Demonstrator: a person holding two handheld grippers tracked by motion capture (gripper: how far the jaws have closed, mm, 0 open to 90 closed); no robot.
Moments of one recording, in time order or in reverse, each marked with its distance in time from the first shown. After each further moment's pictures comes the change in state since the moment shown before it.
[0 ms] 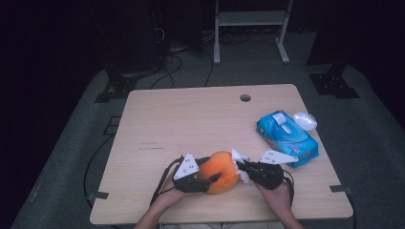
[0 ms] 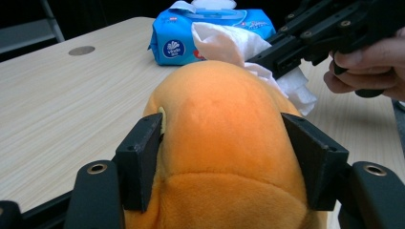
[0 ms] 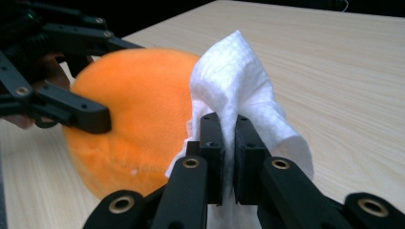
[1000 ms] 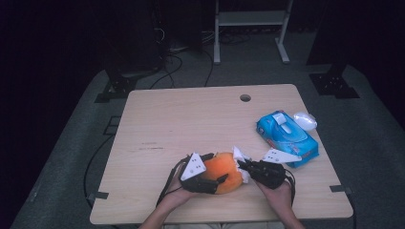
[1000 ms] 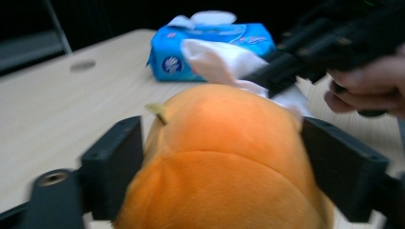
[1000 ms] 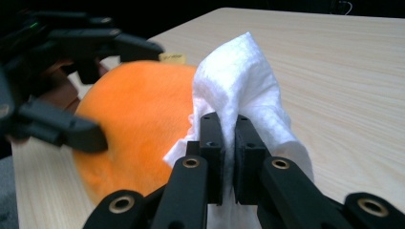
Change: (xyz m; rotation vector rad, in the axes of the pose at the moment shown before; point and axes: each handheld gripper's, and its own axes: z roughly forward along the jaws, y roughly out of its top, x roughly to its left) left arm -0.005 0.010 0.012 -0.027 0.017 -0.030; right arm -0.004 0.000 -0.003 -0.027 0.024 0.034
